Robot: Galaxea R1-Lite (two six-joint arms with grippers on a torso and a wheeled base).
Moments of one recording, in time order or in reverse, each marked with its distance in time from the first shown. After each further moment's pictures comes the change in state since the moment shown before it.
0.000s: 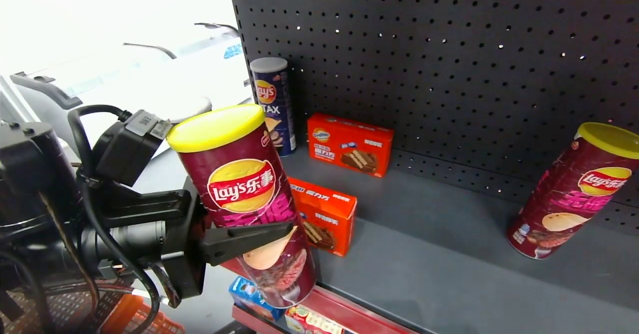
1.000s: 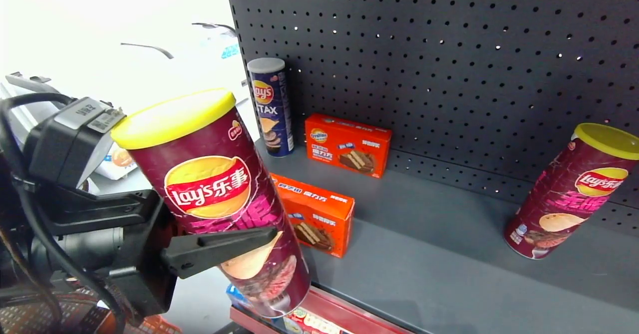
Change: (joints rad) left arm -0.006 -0.088 0.011 0.022 -0.044 -0.002; right arm -0.001 0.000 0.000 0.000 0.000 0.000
